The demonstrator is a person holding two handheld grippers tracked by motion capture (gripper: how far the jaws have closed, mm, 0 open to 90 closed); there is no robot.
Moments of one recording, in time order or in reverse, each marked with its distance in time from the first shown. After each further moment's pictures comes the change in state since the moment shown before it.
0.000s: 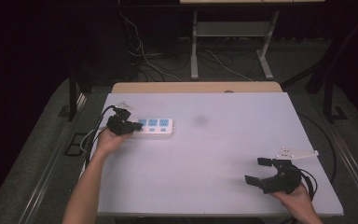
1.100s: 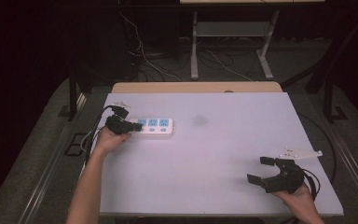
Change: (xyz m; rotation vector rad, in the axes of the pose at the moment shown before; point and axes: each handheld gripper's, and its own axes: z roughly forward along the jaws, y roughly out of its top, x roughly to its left) left arm 0.014 -0.003 0.003 -0.001 -0.091 -0.091; right arm -0.002 0.000 -0.006 -0.017 -0.016 0.002
